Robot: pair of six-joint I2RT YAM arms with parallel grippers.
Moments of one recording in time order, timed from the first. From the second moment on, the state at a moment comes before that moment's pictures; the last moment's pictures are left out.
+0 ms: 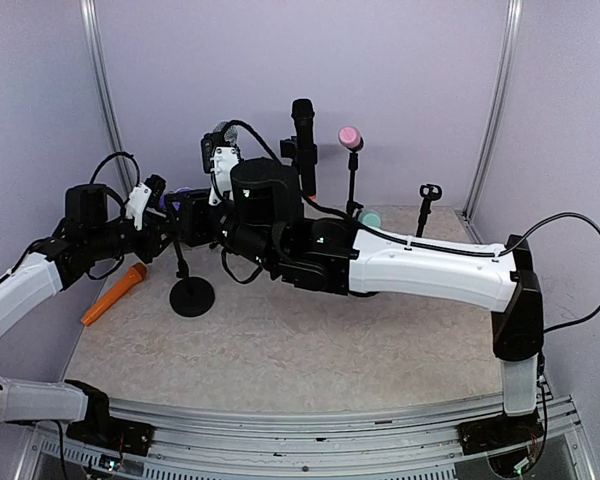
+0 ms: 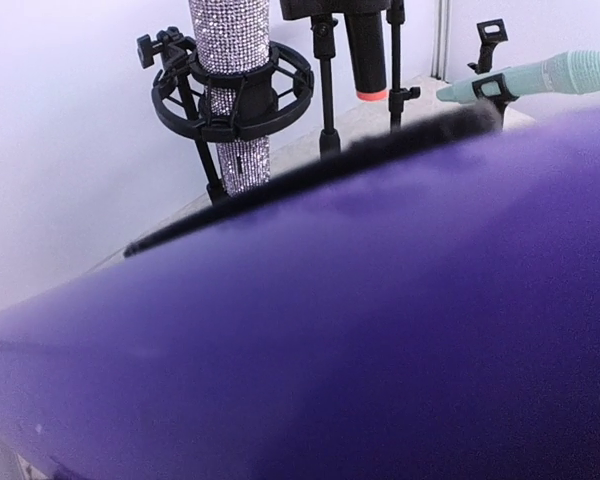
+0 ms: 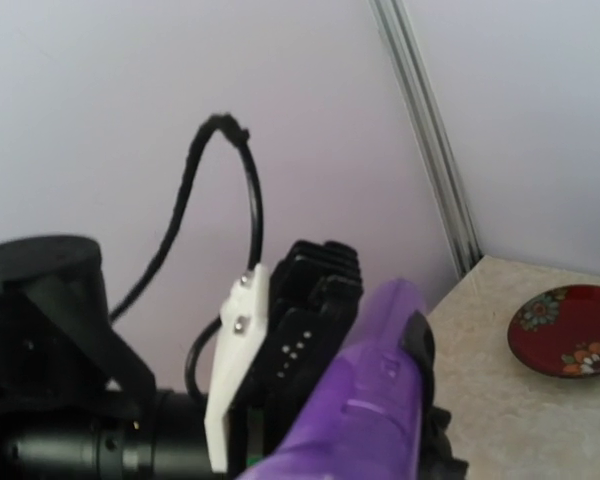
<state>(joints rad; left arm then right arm) -0.22 1.08 0.87 -0.18 0.41 0.27 1.27 2.07 2.01 0.08 0.35 0.39</state>
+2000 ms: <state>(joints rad) -0.38 1.24 0.91 -0.19 0.40 0.29 1.44 1.52 1.66 -0.35 0.56 0.29</state>
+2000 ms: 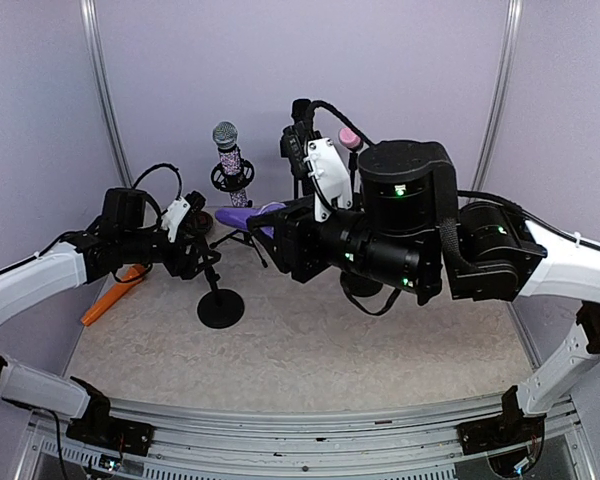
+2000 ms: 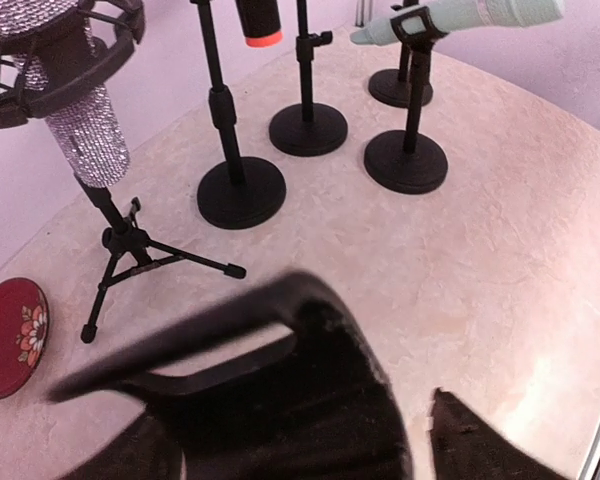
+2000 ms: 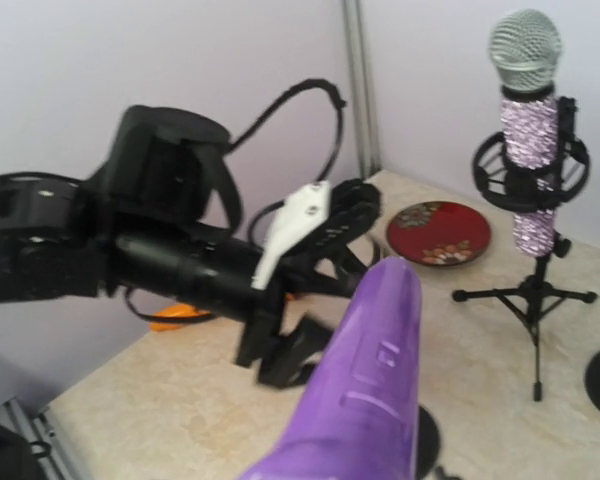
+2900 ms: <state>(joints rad) -0.26 0.97 1.10 -1.00 0.72 0.94 1.25 1.91 1.81 -0.28 -0.07 0.36</state>
